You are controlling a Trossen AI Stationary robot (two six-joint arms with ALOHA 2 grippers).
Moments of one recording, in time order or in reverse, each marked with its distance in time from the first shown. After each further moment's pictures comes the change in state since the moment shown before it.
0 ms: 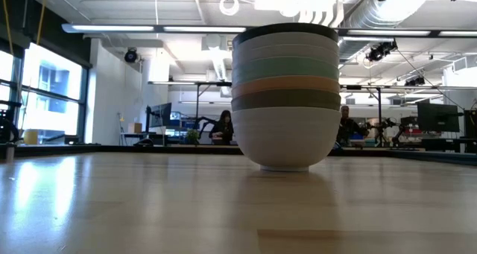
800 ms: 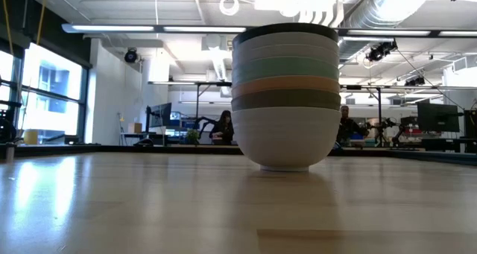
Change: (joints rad) left arm 0.208 0.194 0.393 -0.328 0.258 0.064; right arm -0.165 0.751 1.053 -0.854 -0.108 -0.243
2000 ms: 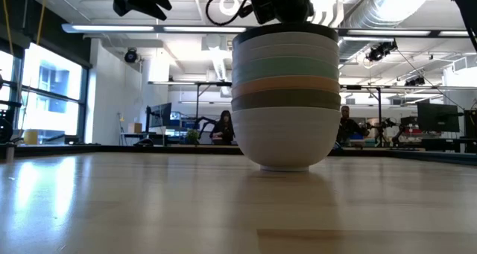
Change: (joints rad) left arm 0.229 0.054 0.000 -0.439 -0.010 -0.224; right arm -0.076 0.494 0.041 -0.204 -0.102 0.147
